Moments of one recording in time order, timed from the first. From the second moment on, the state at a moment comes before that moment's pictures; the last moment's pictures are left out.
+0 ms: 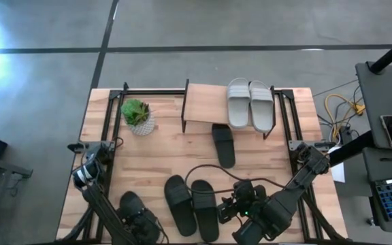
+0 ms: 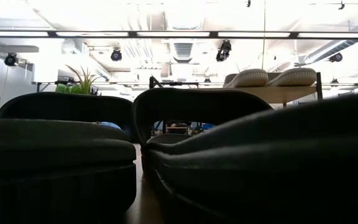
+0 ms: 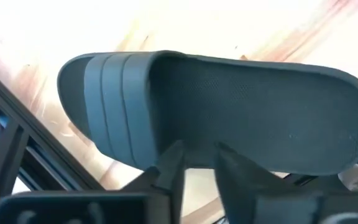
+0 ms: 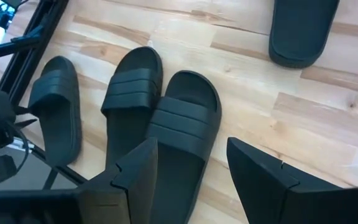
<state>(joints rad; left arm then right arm) -0.95 2.13 1.86 -1.53 -0.02 -1.67 0.76 2.07 2.22 -1.57 0.62 1.95</state>
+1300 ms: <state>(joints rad) -0.93 2.15 1.58 -1.58 0.03 -1.61 0.76 2.07 2.13 -1.56 0.74 1.84</state>
